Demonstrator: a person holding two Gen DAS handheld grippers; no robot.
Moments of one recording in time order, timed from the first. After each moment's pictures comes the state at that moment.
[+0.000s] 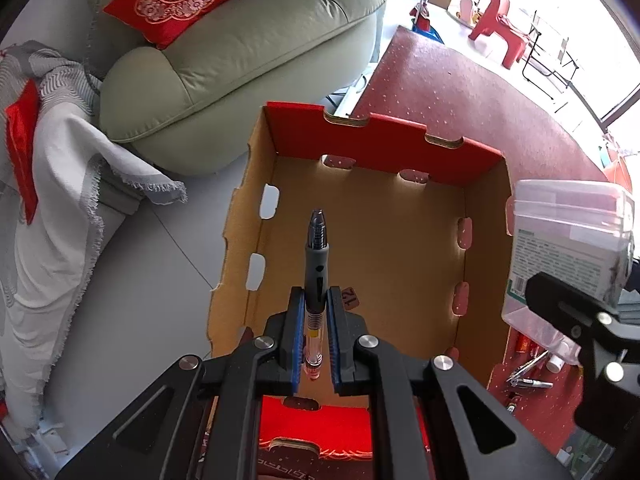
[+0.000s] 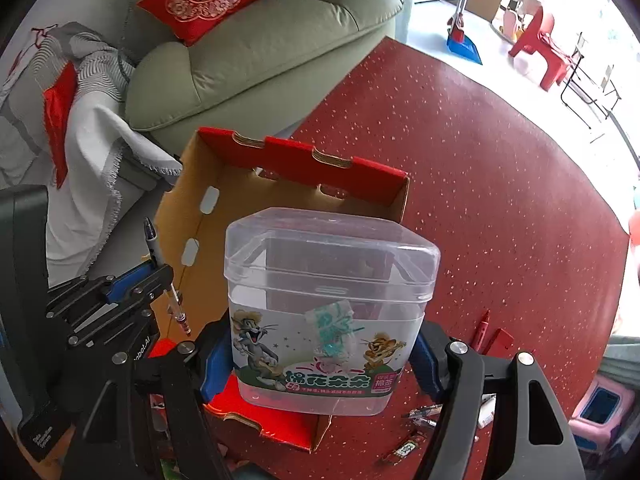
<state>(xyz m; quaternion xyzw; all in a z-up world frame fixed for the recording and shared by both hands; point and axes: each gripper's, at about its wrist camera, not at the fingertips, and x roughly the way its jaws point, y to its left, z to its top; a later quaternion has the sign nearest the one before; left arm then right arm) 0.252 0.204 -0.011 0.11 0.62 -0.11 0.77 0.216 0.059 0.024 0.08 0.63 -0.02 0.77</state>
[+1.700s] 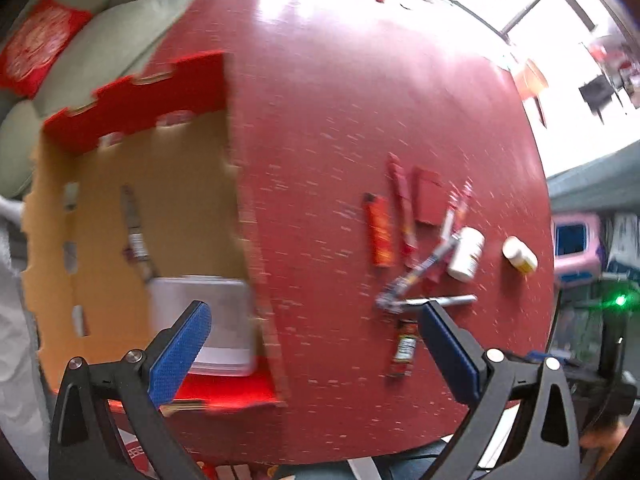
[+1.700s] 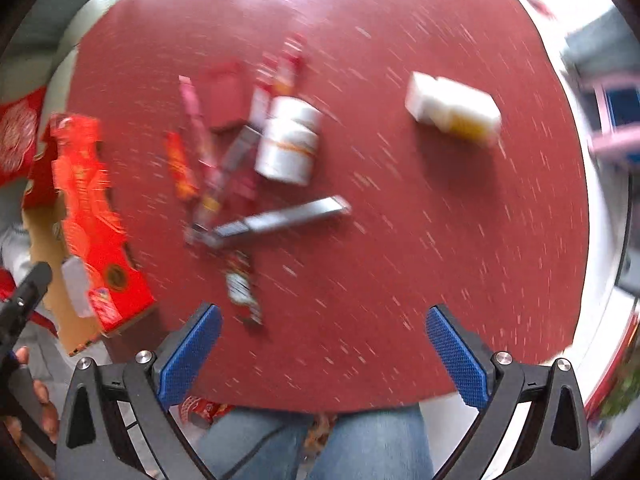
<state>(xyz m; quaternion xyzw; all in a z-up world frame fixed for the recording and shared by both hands) 0.116 0.056 -0.030 0.17 0.64 -0.30 0.69 -0.094 -0.118 -0.074 0.41 0.66 -0.24 0.58</state>
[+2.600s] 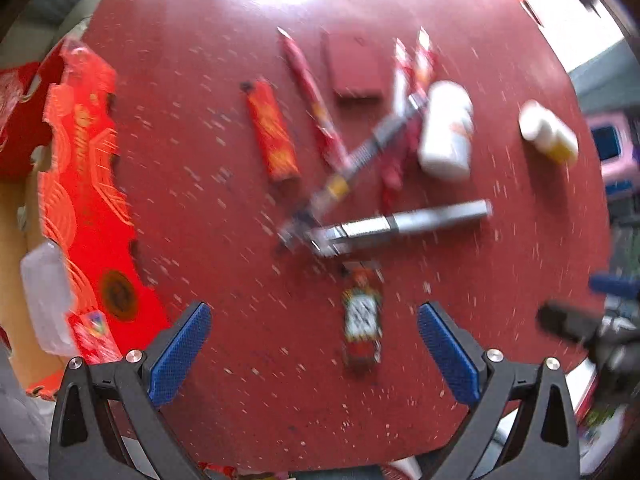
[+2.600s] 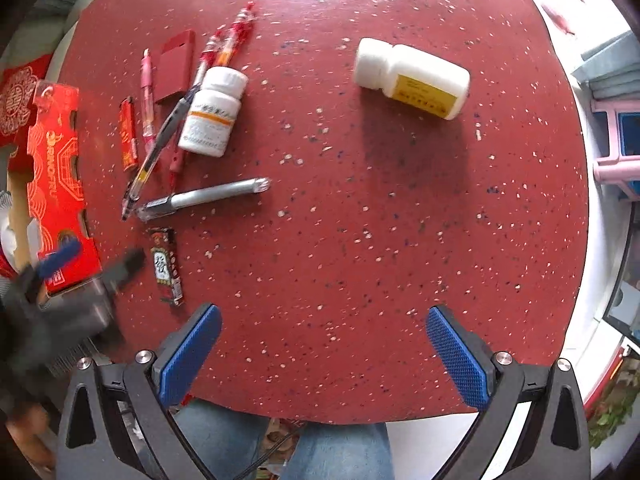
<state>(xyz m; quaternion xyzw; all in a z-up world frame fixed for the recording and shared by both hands) 0.010 -0.010 -0.124 0.32 0.63 -0.30 0.64 -0.114 -0.137 -0.107 0.36 0.69 -0.20 0.60</state>
